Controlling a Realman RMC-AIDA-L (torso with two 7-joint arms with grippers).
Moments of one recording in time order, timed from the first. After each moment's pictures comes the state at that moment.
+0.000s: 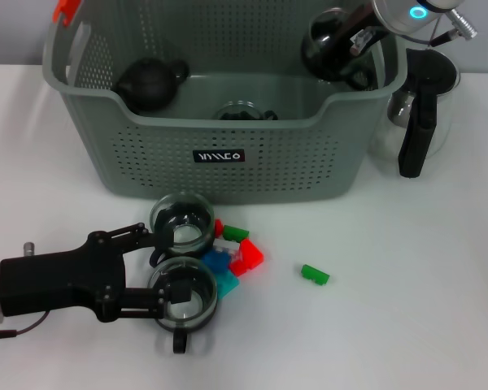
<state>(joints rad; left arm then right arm) -0.38 -2.05 0.61 0.54 2.01 1.78 -1.22 1.21 2.06 -1.06 -0.70 -2.73 -1.13 2.31</state>
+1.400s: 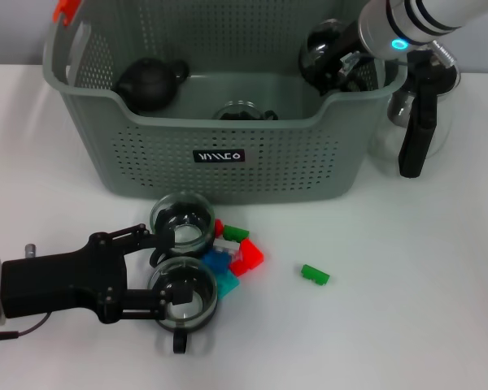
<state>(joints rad) -0.38 -2.05 0.61 0.53 2.01 1.78 -1.20 1.17 2.10 -1.11 -0.62 -2.75 -0.94 2.30</state>
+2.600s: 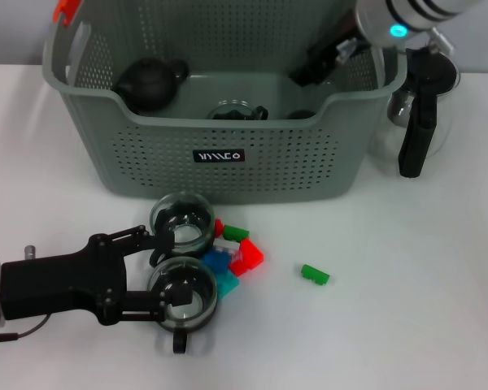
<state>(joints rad) -0.38 -2.05 0.61 0.53 2.01 1.78 -1.20 1.17 2.10 -1.11 -0.69 -2.73 -0.99 2.30</state>
